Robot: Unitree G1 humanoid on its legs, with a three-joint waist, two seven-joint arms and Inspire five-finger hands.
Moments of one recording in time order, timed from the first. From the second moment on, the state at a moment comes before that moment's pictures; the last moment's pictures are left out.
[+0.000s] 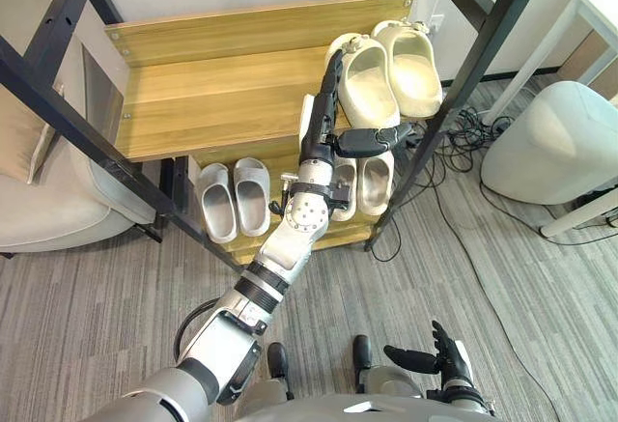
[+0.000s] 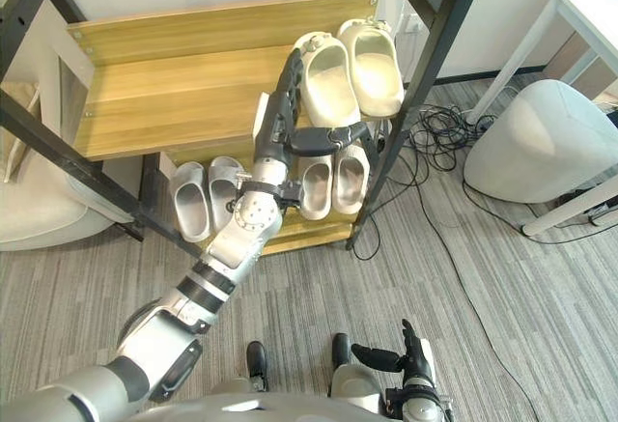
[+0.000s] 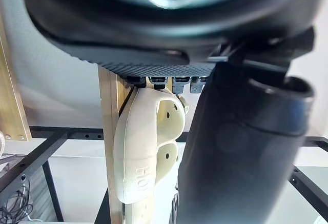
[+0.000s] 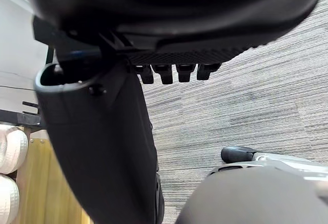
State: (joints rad) left arm -0.57 0.05 -0.41 0.29 -0.18 -0.14 0.37; right arm 0.25 -0.13 0.01 0.76 -0.02 -0.13 -0.18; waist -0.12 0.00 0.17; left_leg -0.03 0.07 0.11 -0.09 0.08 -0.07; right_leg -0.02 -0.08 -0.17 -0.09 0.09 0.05
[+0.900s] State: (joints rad) left arm -0.06 0.25 -0.59 -0.15 -0.48 -0.14 0.10; right arm 0.25 -0.19 0.10 0.82 -0.02 -0.13 -0.14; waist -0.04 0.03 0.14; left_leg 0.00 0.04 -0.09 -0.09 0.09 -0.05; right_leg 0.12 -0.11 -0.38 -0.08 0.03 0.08
